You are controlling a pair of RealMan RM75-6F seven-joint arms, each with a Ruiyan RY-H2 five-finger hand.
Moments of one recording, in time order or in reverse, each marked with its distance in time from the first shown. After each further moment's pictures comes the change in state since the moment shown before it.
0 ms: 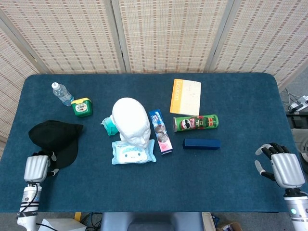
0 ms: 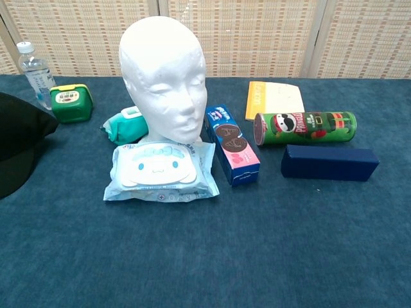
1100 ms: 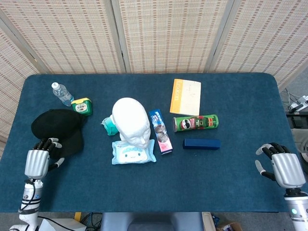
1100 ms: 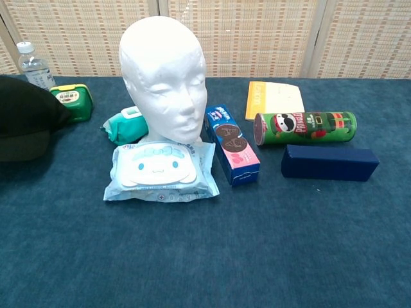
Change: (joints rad) left arm -0.051 -0.119 -0.007 0.272 0.094 0.248 -0.330; right arm -0.002 0.003 0.001 0.001 -0.002 0.006 0.010
